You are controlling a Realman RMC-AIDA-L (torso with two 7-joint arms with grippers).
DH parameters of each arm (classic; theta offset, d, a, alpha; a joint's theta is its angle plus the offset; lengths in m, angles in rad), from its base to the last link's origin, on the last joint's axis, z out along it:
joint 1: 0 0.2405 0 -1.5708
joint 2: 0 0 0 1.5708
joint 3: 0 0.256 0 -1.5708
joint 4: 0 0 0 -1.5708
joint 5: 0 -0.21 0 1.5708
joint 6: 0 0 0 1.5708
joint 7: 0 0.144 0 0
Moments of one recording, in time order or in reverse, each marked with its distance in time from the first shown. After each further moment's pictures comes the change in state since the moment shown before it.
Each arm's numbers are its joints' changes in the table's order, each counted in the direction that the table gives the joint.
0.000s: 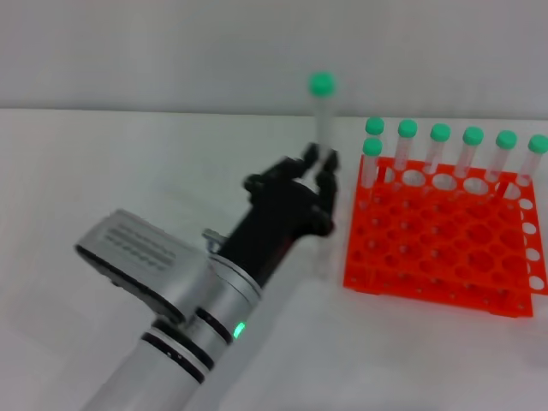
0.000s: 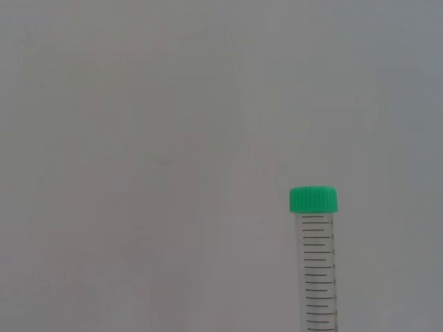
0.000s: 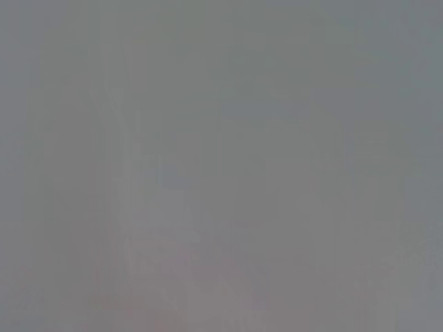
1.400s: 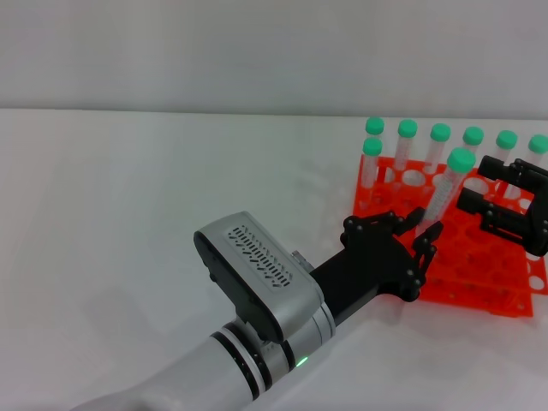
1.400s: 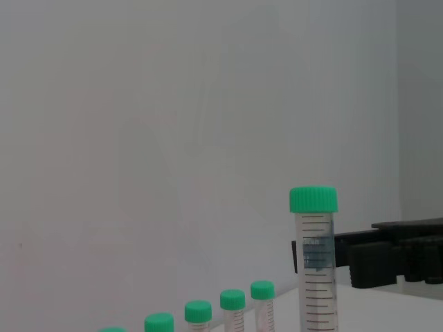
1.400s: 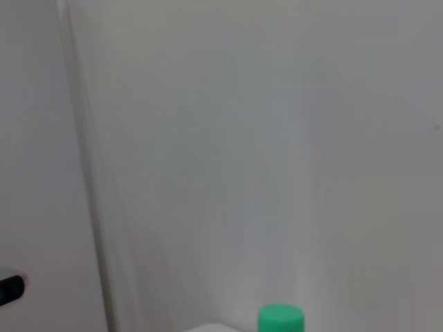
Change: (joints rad) left arm -0.085 -0.012 0.002 0.035 -0.206 0.267 0.007; right arm 0.148 0.006 -0.059 -0.160 0.503 0.216 0.314
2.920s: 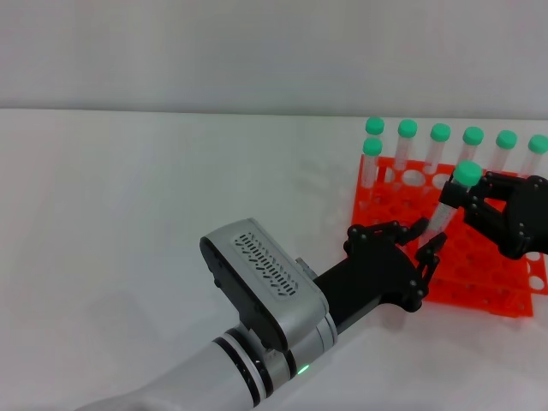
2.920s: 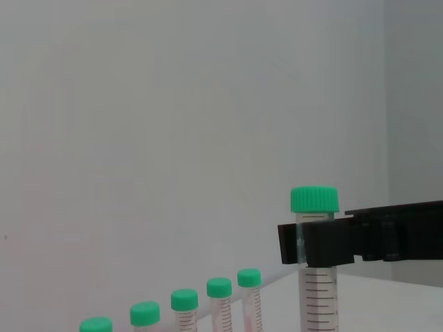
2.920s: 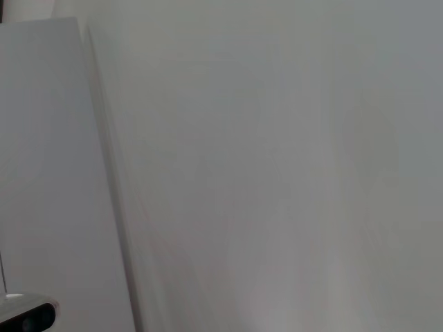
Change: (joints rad) left arm 0.006 -0.002 0.000 0.000 -0.027 0.020 0.002; right arm 0.017 0.035 -0.020 0.003 -0.007 0.016 0.021
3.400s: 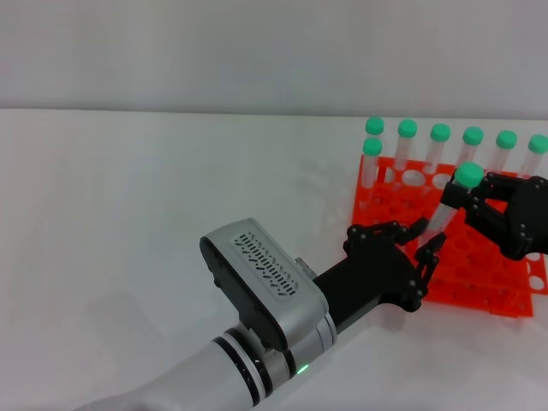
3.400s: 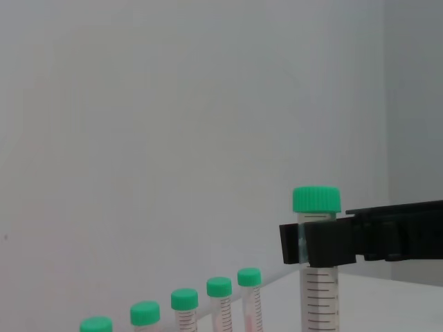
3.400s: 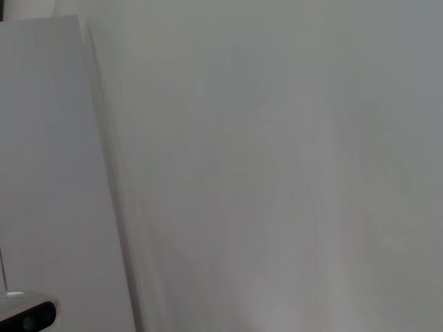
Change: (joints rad) left arm 0.000 0.000 0.000 -0.003 -0.001 0.000 0.000; right arm 0.000 -0.003 0.002 0.000 0.004 0.002 0.000
